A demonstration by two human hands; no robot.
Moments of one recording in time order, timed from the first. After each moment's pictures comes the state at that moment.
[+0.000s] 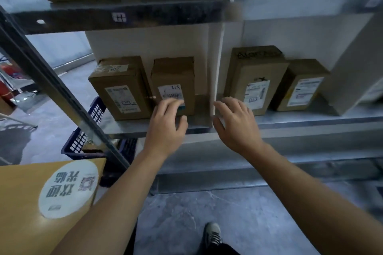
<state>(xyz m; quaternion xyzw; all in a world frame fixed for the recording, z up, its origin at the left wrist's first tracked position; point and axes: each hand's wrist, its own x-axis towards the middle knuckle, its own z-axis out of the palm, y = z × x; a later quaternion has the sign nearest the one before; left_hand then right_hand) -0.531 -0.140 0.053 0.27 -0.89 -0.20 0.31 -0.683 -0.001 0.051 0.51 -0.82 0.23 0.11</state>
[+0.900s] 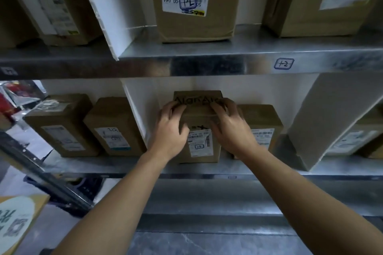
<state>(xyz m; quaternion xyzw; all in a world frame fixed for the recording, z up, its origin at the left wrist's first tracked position) -0.768 -0.096 0.081 0.31 -0.88 -0.18 0.30 -0.924 0.022 0.082 0.53 -0.80 0.28 0.08</state>
